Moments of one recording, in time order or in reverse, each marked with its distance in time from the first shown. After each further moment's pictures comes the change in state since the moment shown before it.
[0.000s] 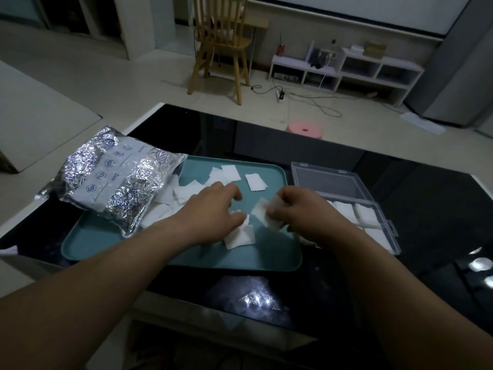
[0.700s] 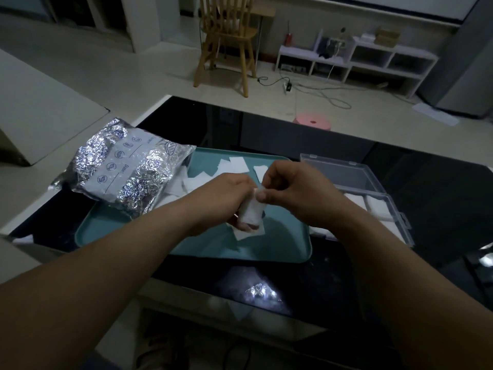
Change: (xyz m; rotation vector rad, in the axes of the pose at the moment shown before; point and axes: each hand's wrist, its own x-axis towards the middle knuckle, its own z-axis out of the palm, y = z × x) left_hand -0.016 0.021 -0.022 -0.910 -0.207 -0.140; right_hand 0.005 -0.025 0.001 -0.080 0.009 -0.284
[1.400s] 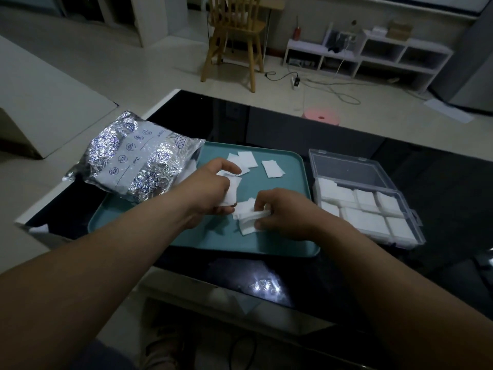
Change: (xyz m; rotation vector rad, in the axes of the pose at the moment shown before) left_hand 0.008 -0.023 -0.024 -0.109 0.317 -0.159; right_hand 0.013 0.022 0.052 -0.319 -0.285 0.050
